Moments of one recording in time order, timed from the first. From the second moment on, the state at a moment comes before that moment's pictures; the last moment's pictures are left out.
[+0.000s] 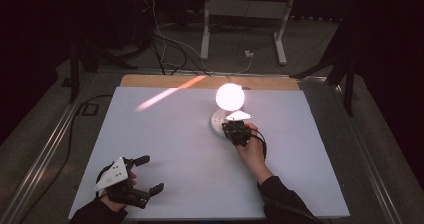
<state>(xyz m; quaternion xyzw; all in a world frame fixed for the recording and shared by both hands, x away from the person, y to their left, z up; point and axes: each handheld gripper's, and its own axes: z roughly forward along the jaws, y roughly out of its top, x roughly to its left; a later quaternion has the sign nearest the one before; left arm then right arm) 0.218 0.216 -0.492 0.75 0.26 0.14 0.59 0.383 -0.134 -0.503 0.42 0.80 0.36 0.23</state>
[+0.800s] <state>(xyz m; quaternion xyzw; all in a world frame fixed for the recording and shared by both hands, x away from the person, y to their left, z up) 0.218 0.216 -0.492 0.75 0.26 0.14 0.59 0.380 -0.132 -0.490 0.41 0.80 0.37 0.24</state>
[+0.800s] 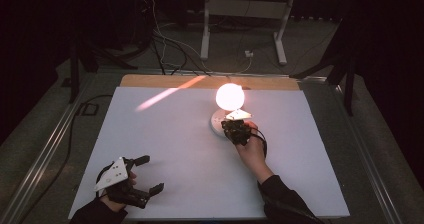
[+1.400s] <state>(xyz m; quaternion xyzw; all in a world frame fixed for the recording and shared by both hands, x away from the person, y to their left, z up) 0.218 0.215 -0.492 0.75 0.26 0.14 0.59 0.379 -0.133 -0.477 0.41 0.79 0.38 0.24</state>
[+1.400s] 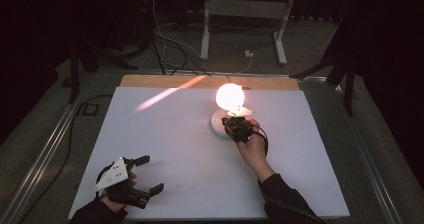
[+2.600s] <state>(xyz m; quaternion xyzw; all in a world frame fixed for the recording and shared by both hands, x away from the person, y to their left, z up) 0.218 0.215 -0.492 0.75 0.26 0.14 0.59 0.383 -0.133 -0.504 0.42 0.80 0.36 0.24</state>
